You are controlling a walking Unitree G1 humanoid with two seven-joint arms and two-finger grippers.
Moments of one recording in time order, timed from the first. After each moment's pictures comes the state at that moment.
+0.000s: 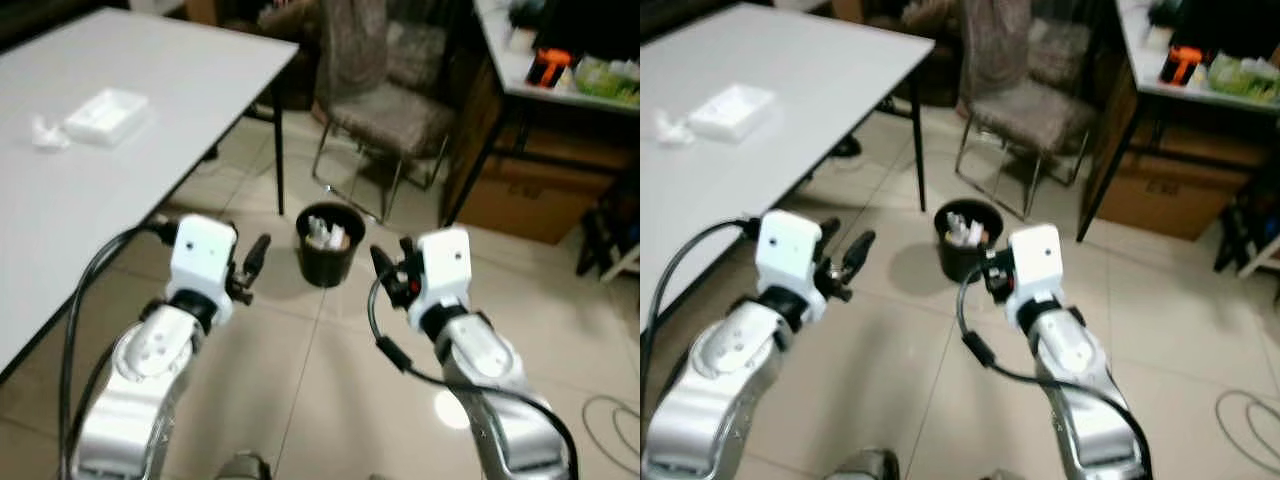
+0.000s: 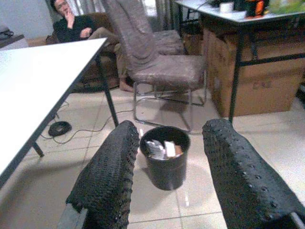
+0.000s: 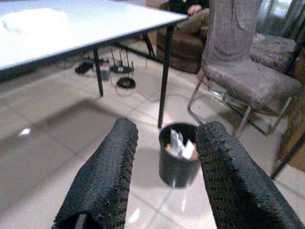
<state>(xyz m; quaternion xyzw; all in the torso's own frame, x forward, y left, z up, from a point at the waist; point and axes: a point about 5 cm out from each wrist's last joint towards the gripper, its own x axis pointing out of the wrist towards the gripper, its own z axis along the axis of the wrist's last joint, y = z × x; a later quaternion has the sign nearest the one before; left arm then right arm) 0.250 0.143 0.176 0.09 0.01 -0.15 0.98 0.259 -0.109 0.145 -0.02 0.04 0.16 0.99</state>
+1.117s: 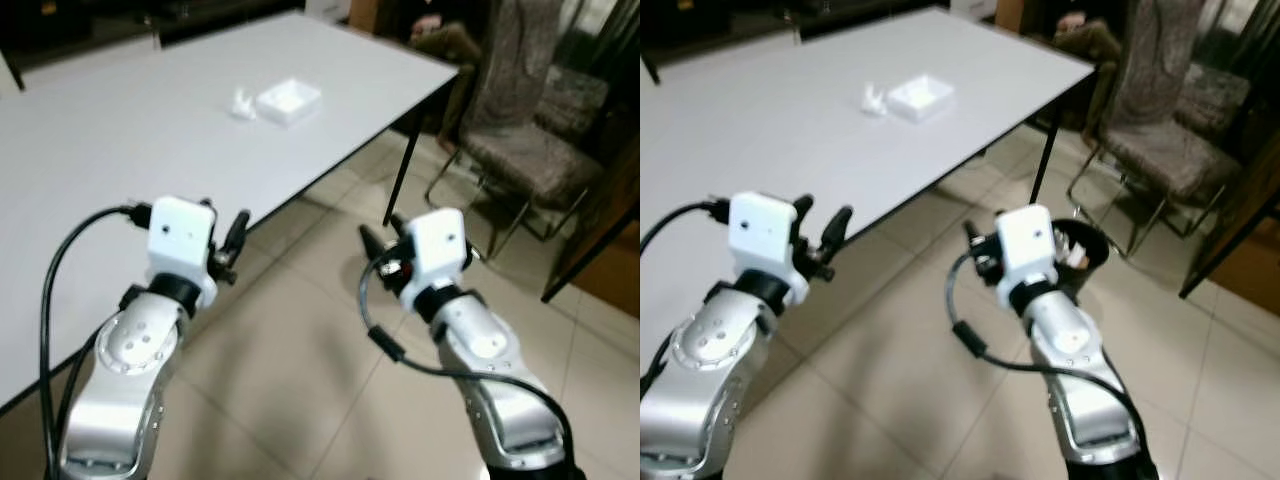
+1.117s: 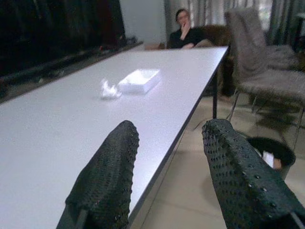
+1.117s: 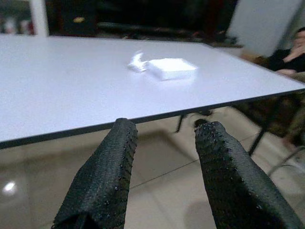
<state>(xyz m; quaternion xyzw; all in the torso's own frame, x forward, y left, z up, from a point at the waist) 0.256 0.153 0.195 0.10 -0.04 -0.11 0.99 0.271 -0.101 0.169 -0.03 -0.02 0.18 0.98</state>
